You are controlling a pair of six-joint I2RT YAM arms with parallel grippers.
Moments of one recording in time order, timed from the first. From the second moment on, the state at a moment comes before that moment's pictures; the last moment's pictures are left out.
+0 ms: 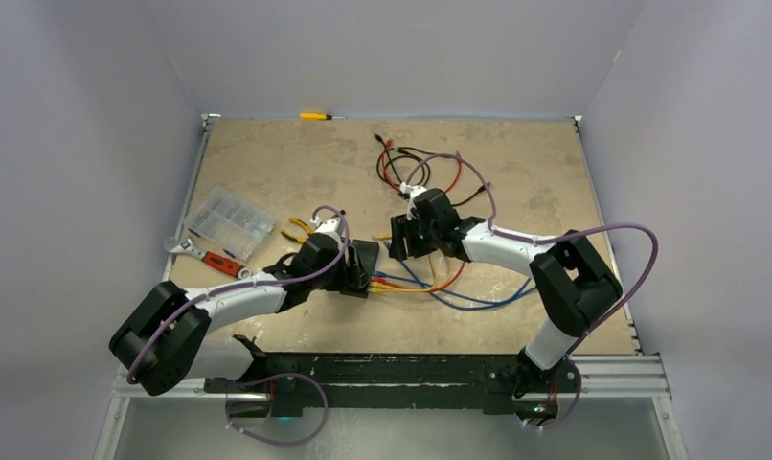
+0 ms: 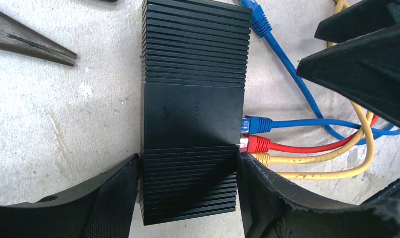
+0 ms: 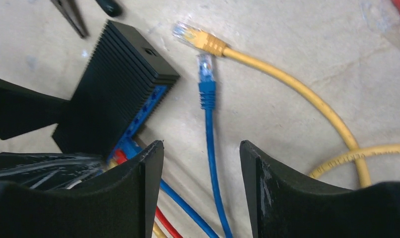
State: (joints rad) left arm -0.68 1.30 0.47 0.06 -0.01 -0.70; right arm 0.66 1.67 0.94 -0.08 -0.16 0.37
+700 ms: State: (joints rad) left arm -0.68 1.27 0.47 0.02 -0.02 -0.70; right arm 0.78 1.75 0.99 -0.18 0.07 0.36
